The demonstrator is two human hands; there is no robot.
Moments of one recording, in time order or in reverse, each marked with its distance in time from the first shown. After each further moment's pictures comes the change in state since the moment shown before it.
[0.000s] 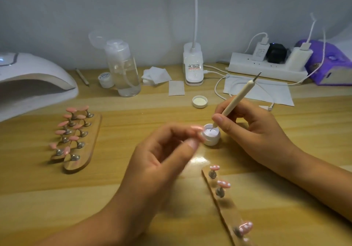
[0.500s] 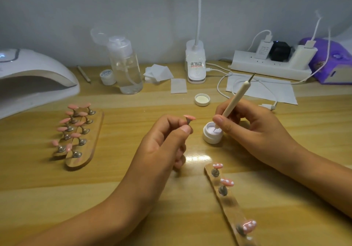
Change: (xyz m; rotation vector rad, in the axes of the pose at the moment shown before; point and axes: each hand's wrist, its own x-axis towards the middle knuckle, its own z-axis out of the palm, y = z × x) left_hand 0.012 -0.011 -0.004 -0.020 0.083 -0.228; right_hand 0.001 -0.006 0.001 -0.042 -0.042 0.041
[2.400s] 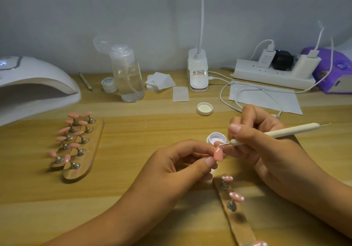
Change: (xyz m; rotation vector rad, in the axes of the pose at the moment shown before) left_hand 0.000 -0.001 0.000 0.117 -0.233 0.014; right_hand -0.006 -0.018 0.009 0.865 0.072 0.253
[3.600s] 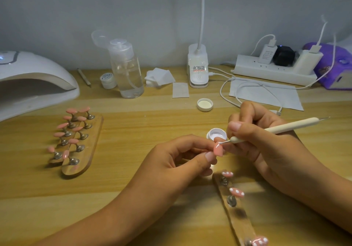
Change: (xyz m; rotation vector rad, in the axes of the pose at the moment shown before) left_hand 0.000 -0.001 0.000 -0.014 0.020 -0.021; right_hand 0.000 -0.001 0.001 -0.011 -0.010 0.039
